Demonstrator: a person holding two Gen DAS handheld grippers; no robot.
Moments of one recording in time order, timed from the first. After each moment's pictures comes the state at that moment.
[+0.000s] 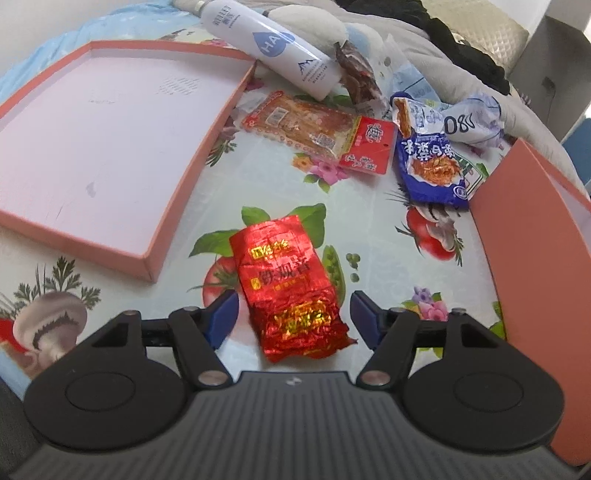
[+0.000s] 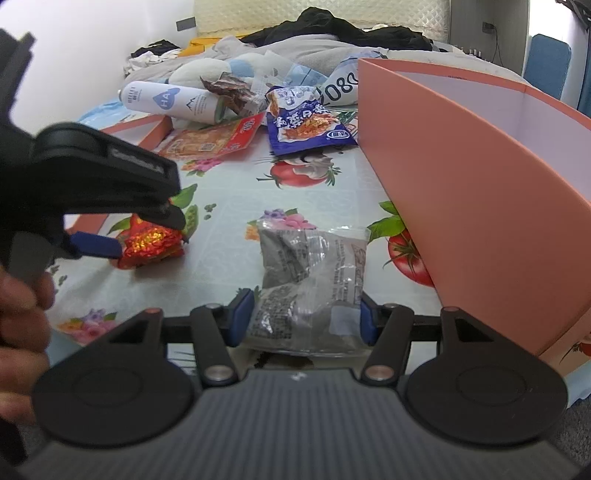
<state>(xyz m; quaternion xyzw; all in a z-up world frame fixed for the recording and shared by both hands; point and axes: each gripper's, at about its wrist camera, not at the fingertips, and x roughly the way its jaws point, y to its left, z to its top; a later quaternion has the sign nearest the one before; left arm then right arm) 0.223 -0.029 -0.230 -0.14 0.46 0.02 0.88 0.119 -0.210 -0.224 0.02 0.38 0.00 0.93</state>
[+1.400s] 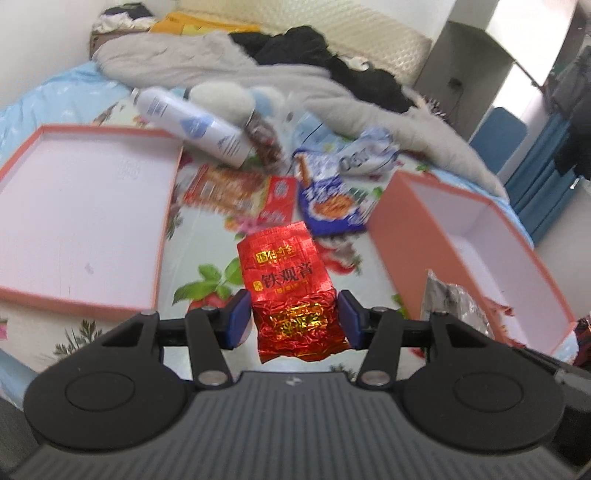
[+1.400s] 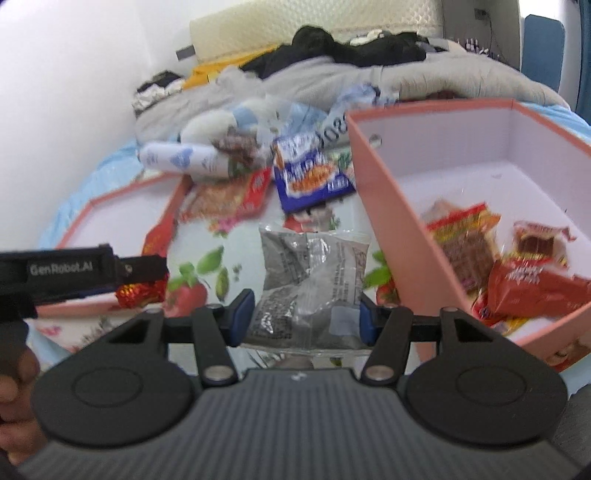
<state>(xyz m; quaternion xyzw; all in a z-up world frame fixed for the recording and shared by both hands) 0.160 -0.014 -0.124 -0.11 0.39 -0.12 0.91 0.111 -0.240 -0.131 0.10 0.36 0.03 0.93</state>
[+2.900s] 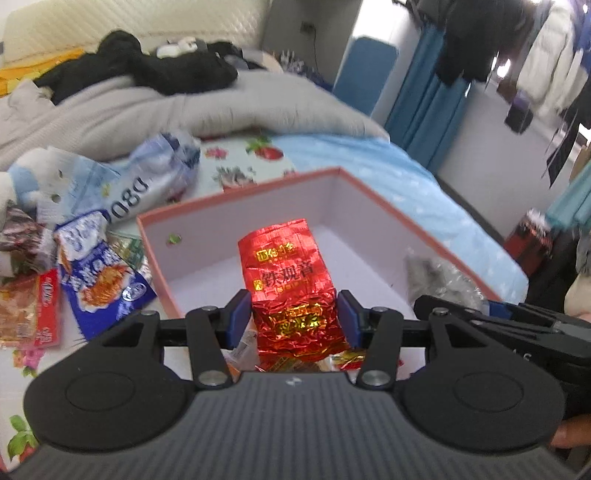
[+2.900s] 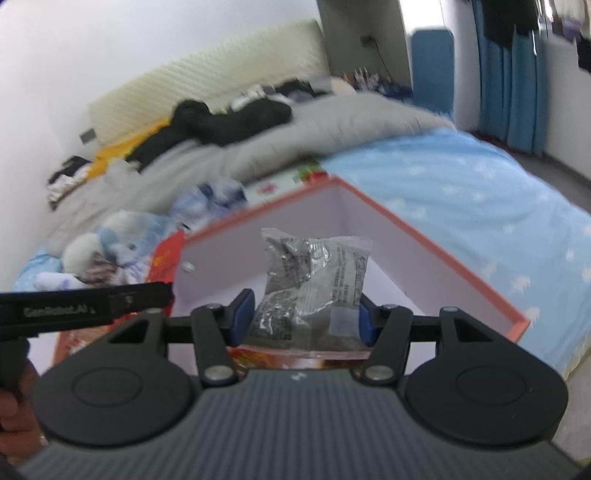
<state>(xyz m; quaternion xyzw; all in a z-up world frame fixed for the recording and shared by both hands) 0.264 -0.281 -0.096 0.01 0.39 -0.32 0.86 0.144 -0.448 -0.103 0.15 0.31 -0.13 0.93</state>
